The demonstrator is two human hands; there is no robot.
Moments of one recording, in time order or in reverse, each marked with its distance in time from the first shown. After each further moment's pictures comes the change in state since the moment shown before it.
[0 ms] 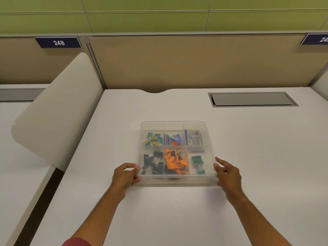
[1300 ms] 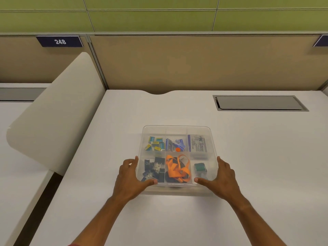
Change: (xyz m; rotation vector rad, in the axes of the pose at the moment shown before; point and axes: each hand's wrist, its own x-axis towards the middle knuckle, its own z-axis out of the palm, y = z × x) left_hand 0.000 0.008 0.012 0.923 -0.016 0.454; right_hand 0.010 -0.028 0.014 -0.606 -0.252 -0.239
